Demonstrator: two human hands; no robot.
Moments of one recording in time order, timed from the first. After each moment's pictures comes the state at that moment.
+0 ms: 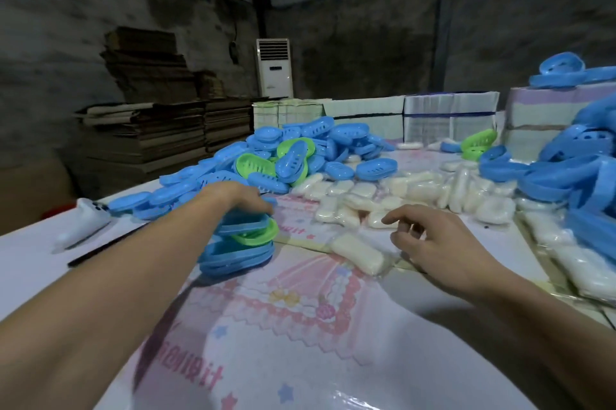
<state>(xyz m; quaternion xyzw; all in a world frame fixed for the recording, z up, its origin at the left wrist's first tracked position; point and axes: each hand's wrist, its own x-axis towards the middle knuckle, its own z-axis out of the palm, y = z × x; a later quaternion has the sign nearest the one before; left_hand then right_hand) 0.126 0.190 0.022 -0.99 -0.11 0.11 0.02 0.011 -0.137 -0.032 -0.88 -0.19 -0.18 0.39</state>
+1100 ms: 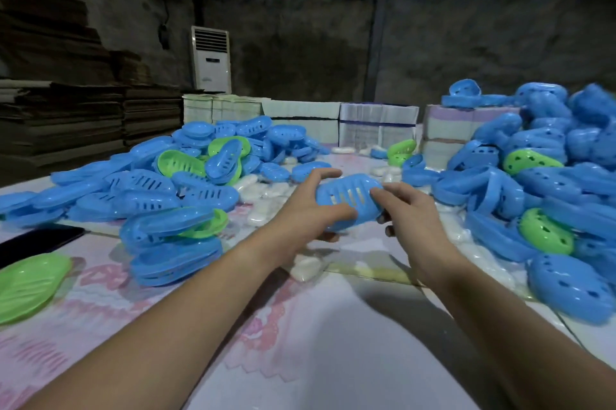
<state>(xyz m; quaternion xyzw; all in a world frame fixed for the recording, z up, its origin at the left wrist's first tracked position) 0.052 -0.006 -0.008 -0.74 0.19 -0.01 -0.65 0.015 -0.167 -0.010 -0.72 -0.01 -0.23 0.66</state>
